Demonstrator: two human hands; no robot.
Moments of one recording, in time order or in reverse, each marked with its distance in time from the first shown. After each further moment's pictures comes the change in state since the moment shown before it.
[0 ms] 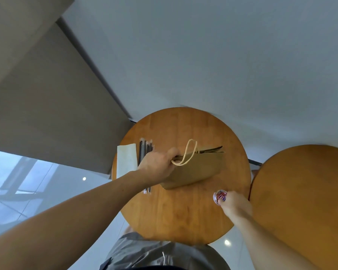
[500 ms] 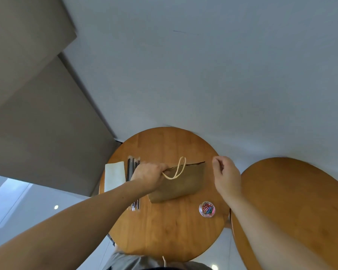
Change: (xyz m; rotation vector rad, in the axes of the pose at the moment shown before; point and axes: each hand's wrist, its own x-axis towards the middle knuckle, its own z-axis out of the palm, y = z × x) left_hand 0.007 0.002 -0.003 0.094 -0.064 -0.037; right_hand -0.027 -0.029 -0.121 0.692 0.664 -0.445
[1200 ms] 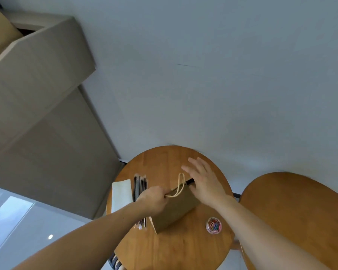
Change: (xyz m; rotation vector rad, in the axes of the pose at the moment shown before) left_hand -0.038 0.011 -0.024 -0.180 -0.282 -0.145; right_hand 0.001 -0.070 0.021 -0.444 -0.371 -0.408
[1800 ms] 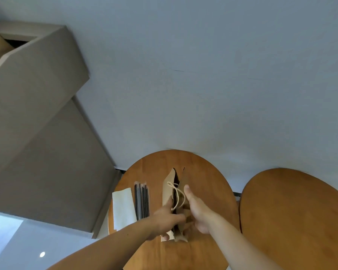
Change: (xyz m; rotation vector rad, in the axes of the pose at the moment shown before) left_hand -0.020 -0.003 0.013 -0.727 -0.353 -0.100; right_hand -0.014 -0.073 0.024 1.355 -0.402 0.948
